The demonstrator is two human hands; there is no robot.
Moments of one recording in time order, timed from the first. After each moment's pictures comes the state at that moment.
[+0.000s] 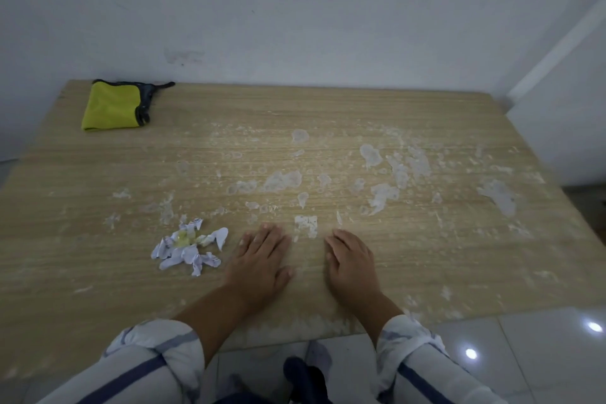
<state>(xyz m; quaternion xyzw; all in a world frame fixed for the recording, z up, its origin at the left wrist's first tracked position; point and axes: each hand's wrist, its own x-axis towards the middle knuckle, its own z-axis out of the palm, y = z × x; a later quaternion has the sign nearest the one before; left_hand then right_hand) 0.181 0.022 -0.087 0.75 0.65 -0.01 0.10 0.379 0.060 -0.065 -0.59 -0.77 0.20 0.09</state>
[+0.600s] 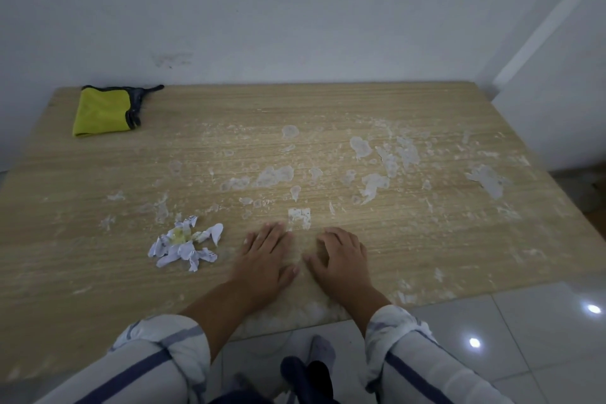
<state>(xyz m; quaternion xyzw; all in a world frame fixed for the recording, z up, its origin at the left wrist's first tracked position) 0.195 0.017 -0.080 0.76 0.63 0.03 0.16 0.375 0.046 -0.067 -0.61 -0.77 0.18 0.07</state>
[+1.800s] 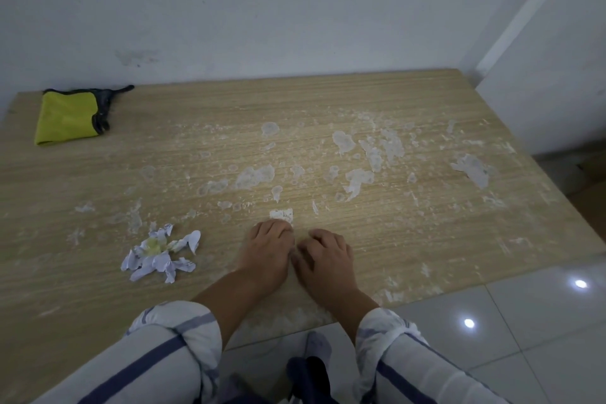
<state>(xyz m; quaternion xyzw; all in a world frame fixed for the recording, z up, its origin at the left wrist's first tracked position) 0.230 0.054 -0.073 0.79 0.60 0.06 0.10 0.377 0.044 -0.068 -0.61 -0.76 0.18 0.11</state>
